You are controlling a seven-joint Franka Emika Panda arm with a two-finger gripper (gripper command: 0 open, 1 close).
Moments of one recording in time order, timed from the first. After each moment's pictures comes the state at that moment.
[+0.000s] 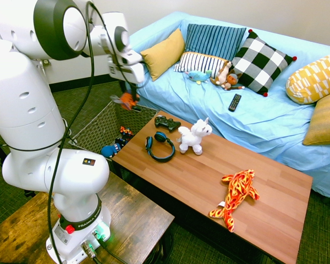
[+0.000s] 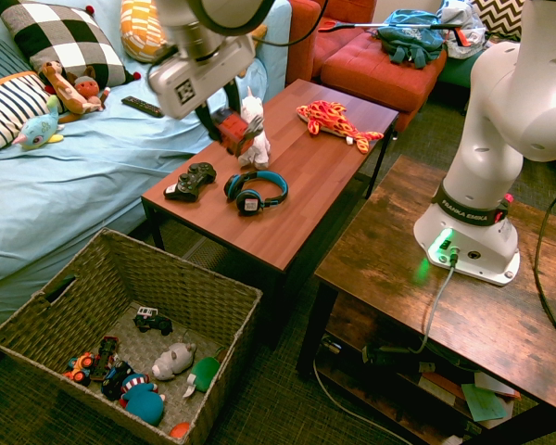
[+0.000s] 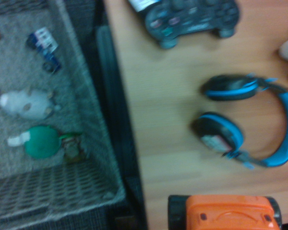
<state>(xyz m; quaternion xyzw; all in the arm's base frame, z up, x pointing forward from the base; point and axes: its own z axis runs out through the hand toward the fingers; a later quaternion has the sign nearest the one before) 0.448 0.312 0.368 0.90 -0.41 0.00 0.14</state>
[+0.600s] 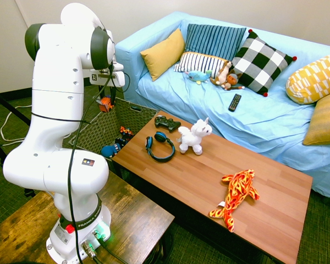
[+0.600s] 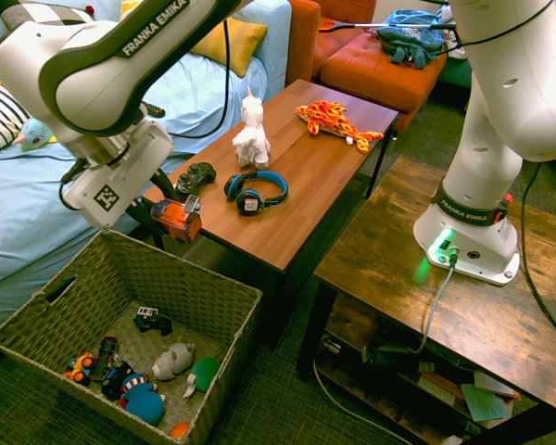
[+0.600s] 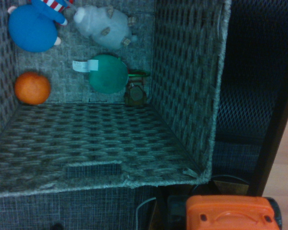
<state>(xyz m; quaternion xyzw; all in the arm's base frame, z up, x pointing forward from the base) 0.526 0.418 0.261 0.93 -0.30 -0.13 0.17</state>
